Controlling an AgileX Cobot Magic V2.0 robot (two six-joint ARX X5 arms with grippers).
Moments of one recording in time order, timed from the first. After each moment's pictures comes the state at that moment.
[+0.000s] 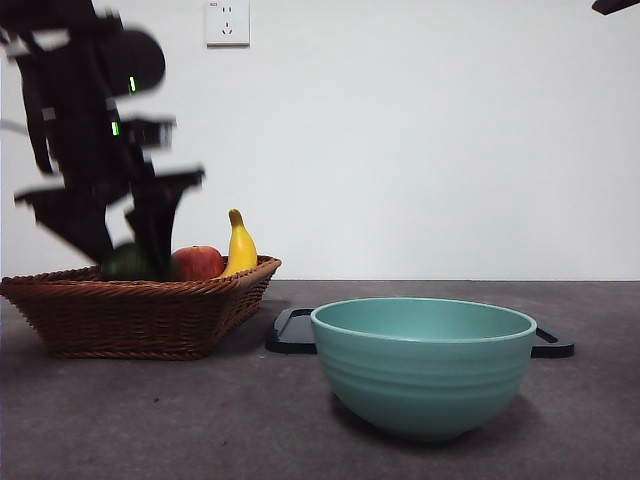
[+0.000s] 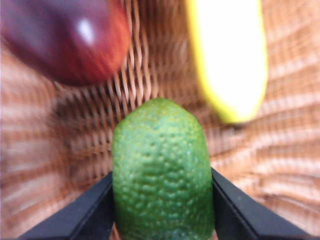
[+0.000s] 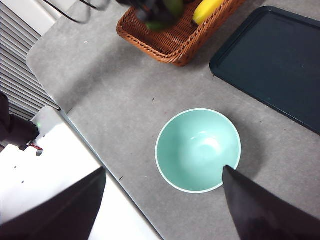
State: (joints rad) left arm -0.33 1.67 1.23 -0.60 0.02 -0.09; right arm 0.38 0.82 1.01 -0.96 -0.57 0.03
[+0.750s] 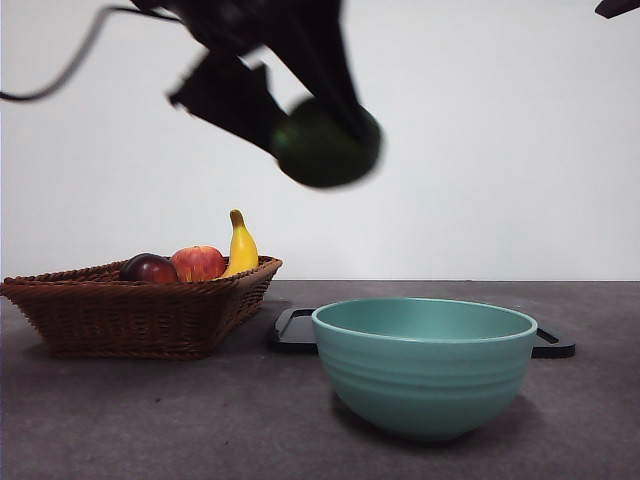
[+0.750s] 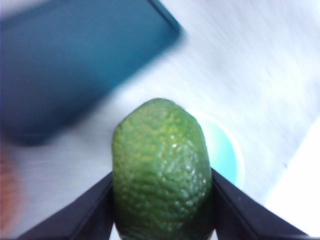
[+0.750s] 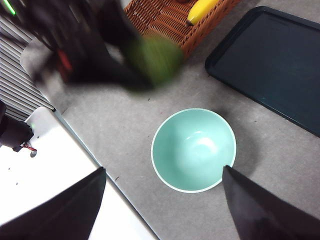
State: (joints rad) left arm -0.80 1.49 1.23 -0.62 0.24 -0.11; right arm 0.38 0.82 1.01 -0.96 -0.55 0.03
